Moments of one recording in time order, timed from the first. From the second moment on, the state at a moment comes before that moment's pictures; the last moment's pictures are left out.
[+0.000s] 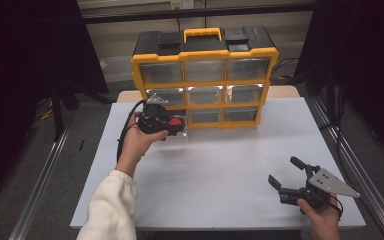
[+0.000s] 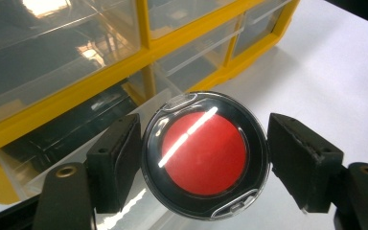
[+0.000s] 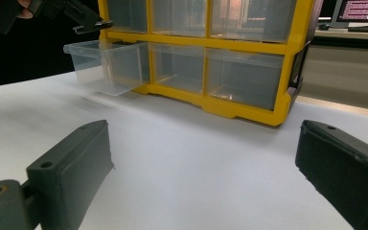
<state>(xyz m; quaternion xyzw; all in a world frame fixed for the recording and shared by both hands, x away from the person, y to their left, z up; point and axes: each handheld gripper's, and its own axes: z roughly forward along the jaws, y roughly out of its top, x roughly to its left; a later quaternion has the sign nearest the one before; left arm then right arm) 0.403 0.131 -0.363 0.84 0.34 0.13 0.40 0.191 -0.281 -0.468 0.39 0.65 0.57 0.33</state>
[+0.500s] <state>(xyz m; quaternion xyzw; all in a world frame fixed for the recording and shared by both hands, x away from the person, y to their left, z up) 0.411 0.132 -0.371 0.83 0.37 0.14 0.40 0.191 -0.281 -0.468 0.38 0.65 0.57 0.33</state>
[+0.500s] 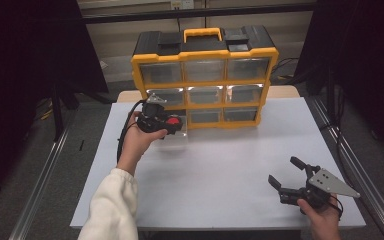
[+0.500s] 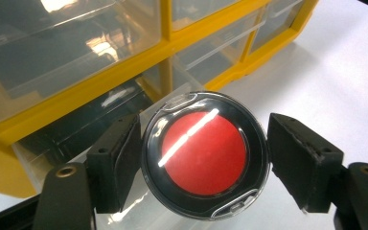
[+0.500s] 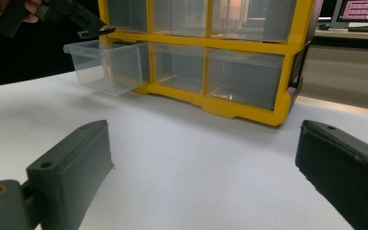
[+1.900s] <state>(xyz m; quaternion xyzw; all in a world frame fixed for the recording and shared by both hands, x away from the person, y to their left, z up) 0.428 0.143 -0.391 0.82 0.40 0.14 0.38 0.192 -0.281 -0.468 0.38 0.65 0.57 0.33</state>
